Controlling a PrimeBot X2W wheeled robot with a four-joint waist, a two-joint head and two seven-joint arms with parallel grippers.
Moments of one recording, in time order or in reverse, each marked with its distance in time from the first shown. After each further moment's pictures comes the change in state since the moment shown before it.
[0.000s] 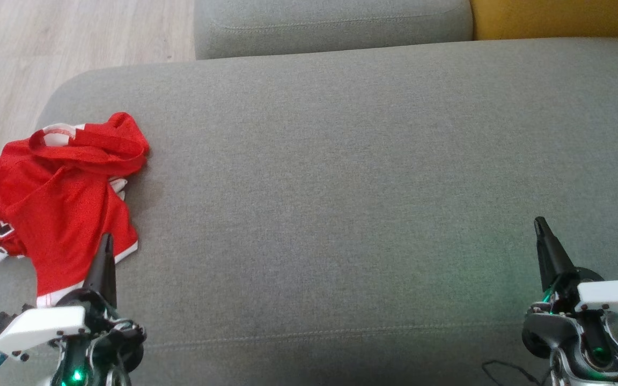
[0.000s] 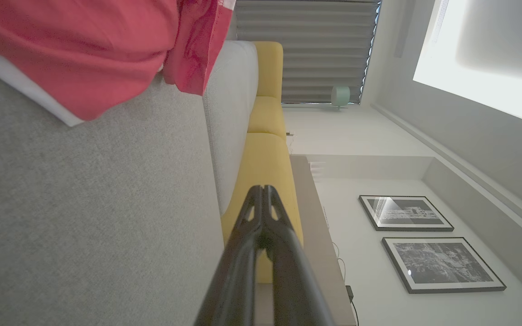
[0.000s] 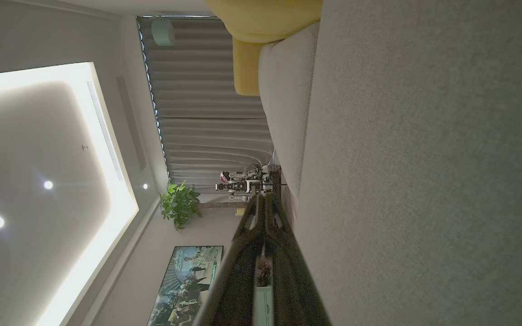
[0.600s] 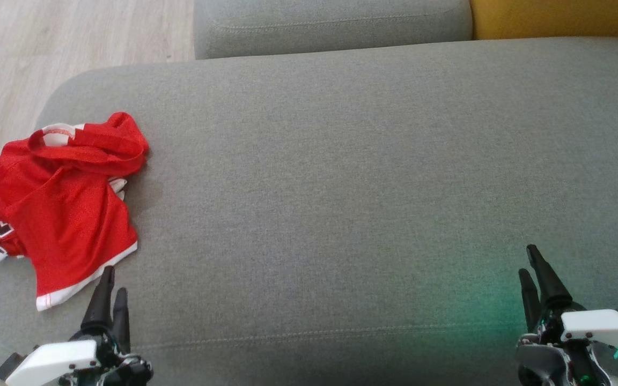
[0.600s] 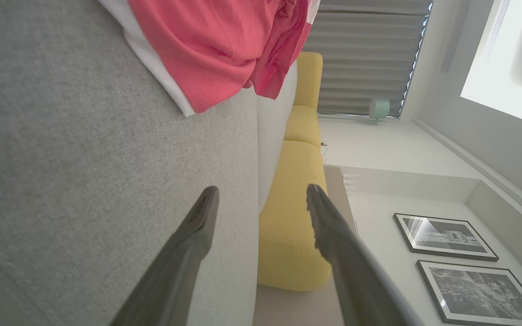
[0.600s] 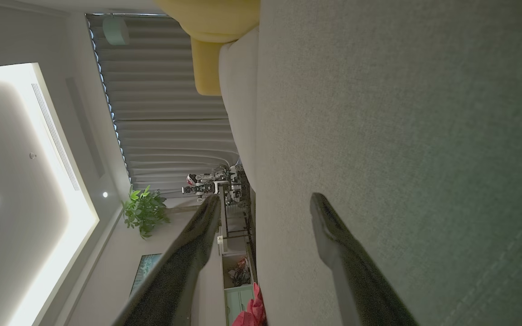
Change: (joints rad) left arm 0.074 -0.015 -0.002 0.071 0.008 0.002 -0.027; right arm 0.056 0.001 0.025 0.083 -0.022 0.000 -0.021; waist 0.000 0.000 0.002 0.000
